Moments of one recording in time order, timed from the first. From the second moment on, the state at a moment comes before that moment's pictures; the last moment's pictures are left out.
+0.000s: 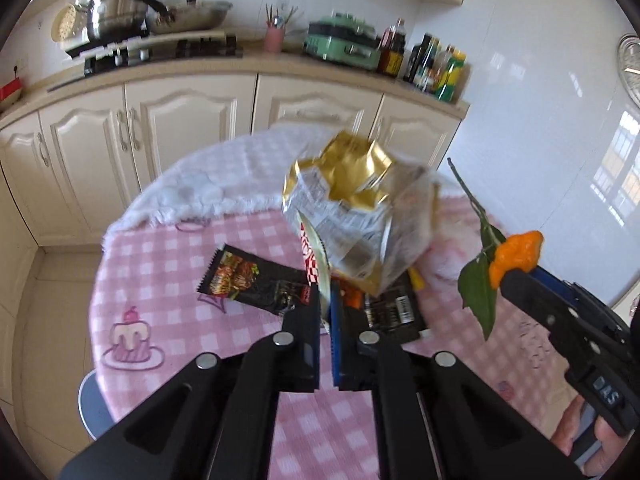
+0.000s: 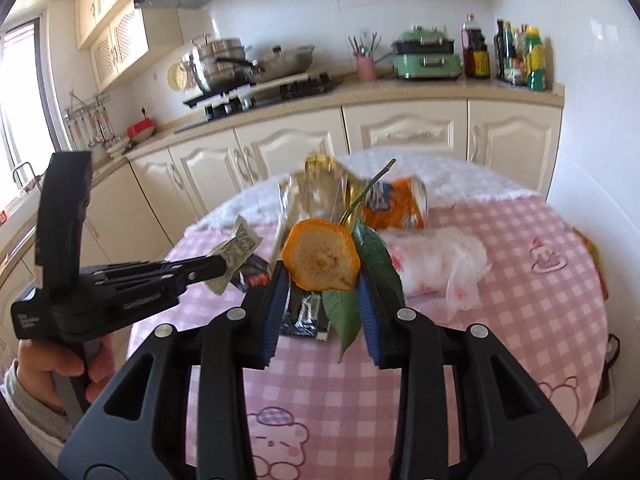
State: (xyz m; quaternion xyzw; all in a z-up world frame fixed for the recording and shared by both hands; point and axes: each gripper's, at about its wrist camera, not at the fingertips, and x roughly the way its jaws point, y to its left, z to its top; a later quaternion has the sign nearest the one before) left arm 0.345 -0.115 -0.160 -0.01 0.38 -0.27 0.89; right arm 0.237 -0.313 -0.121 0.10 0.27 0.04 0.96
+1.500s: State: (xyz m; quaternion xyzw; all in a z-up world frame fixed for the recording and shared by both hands) left arm 0.337 0.341 -0.398 -0.25 0.50 0.03 0.83; right arm 0.402 0.186 -0.389 -0.05 0.53 0.32 0.78
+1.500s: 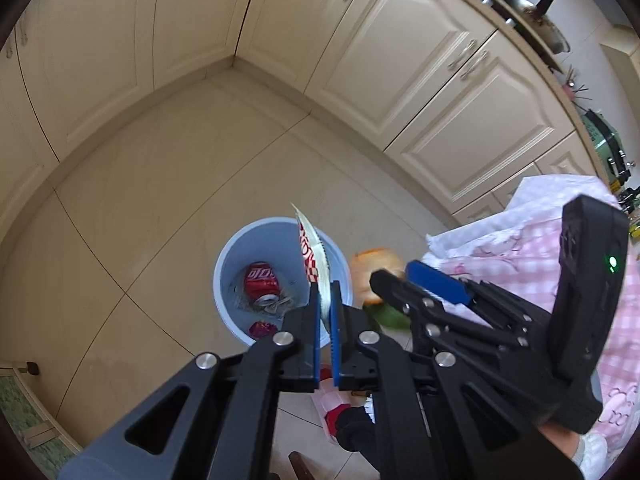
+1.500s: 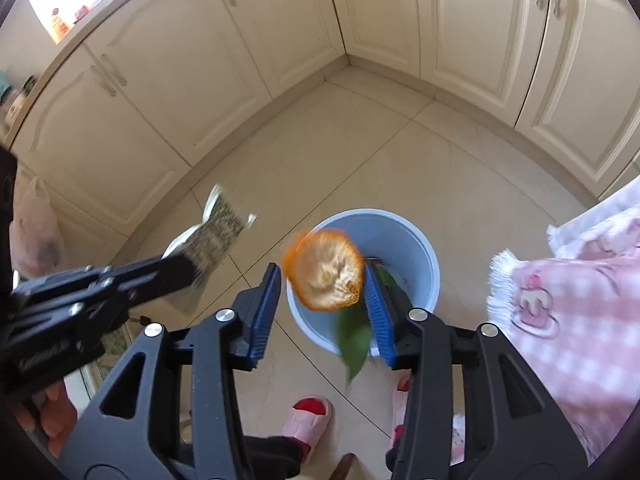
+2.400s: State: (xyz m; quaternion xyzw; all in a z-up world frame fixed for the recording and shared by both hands) left arm 0.394 0.297 -0.428 -0.22 0.54 0.00 0.82; right arm 0.400 0.133 -0.382 -0.02 0.51 0.26 0.82
